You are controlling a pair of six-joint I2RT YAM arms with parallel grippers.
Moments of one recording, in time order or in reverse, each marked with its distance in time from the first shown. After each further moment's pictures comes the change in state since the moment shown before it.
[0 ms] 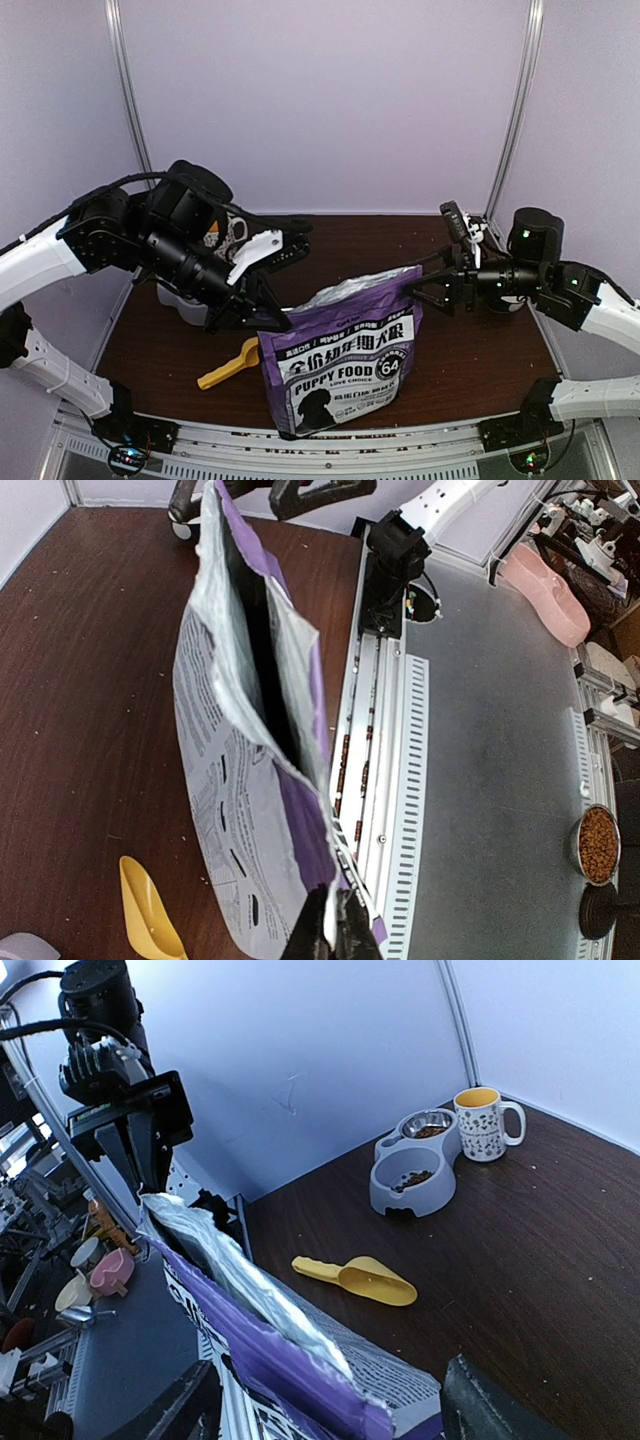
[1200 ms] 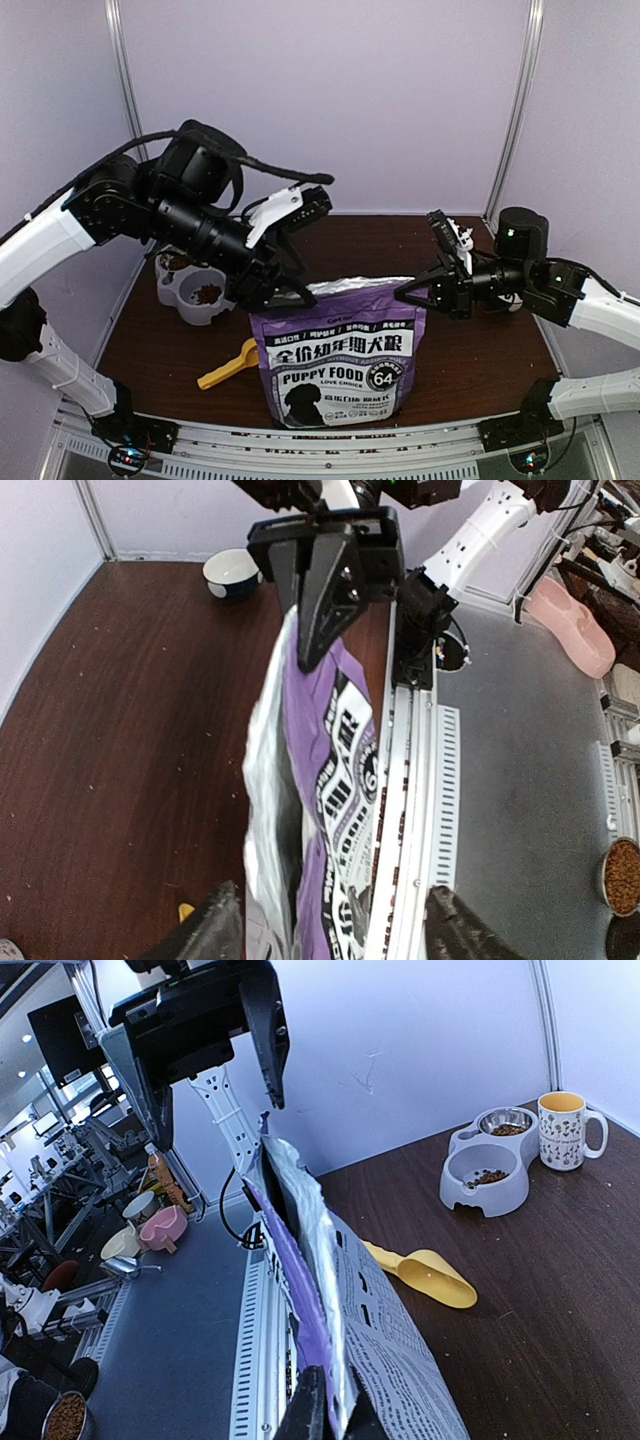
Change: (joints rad) left arm 0.001 0.105 0.208 -0.031 -0.076 0.038; right arm -0.005 0.108 -0.002 0.097 -0.238 -0.069
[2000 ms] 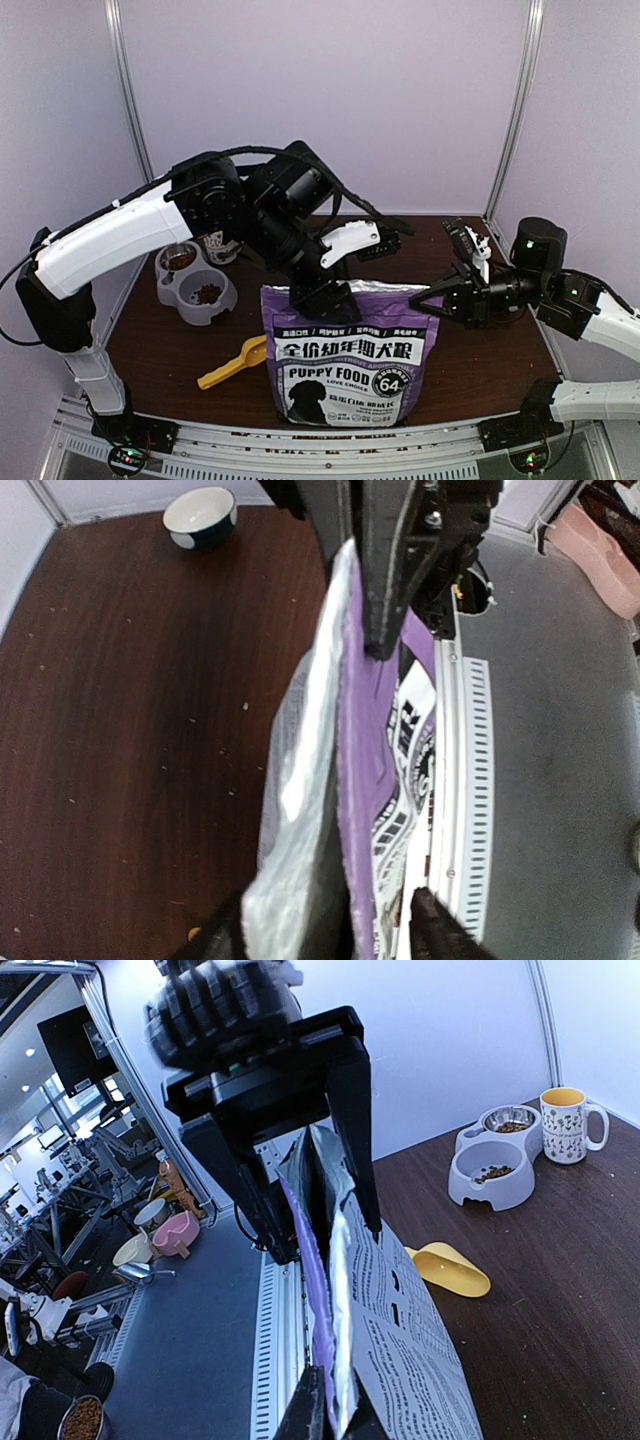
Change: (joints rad) left arm -0.022 0.371 0.303 -0.137 -0.024 0.129; right arm 0.000 -0.136 -0.067 -0.029 0.003 0.063
